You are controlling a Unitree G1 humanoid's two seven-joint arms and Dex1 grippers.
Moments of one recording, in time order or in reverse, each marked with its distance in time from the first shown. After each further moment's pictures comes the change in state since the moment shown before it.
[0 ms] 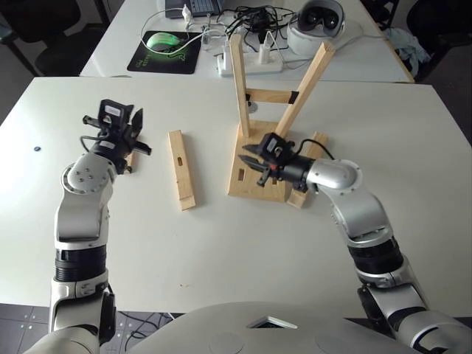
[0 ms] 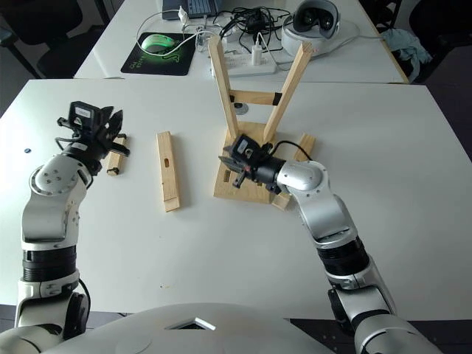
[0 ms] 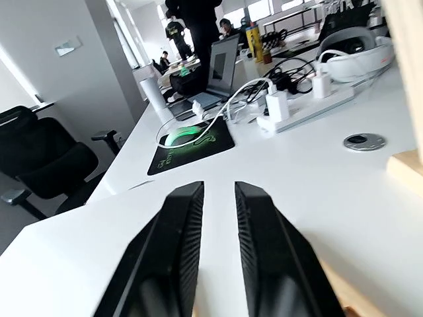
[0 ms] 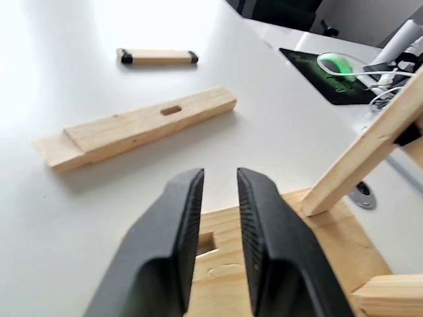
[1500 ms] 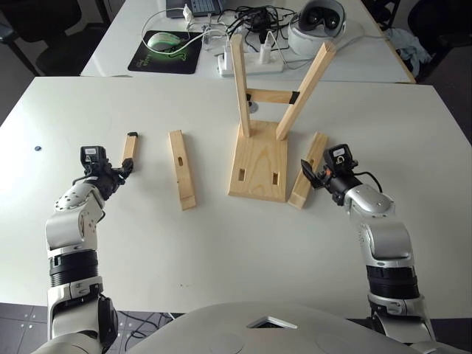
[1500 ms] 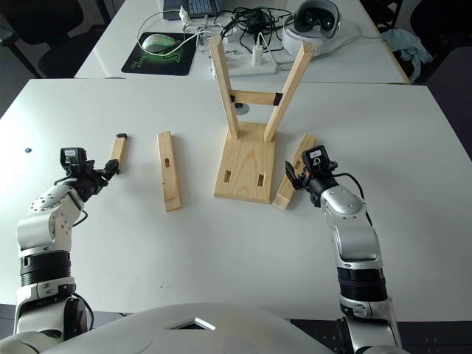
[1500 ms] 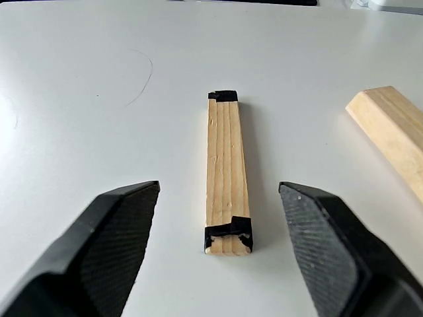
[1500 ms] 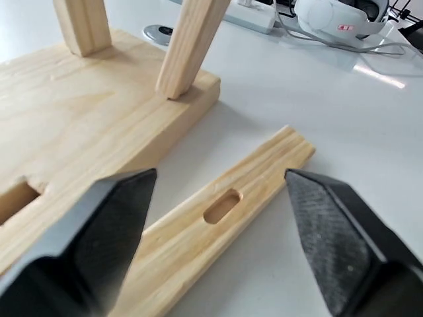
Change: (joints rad) left arm 0.069 -0.046 0.131 0.224 -0.175 0.138 0.028; right arm 0.274 0.003 -0.214 0.129 -0.021 0.011 -0.382
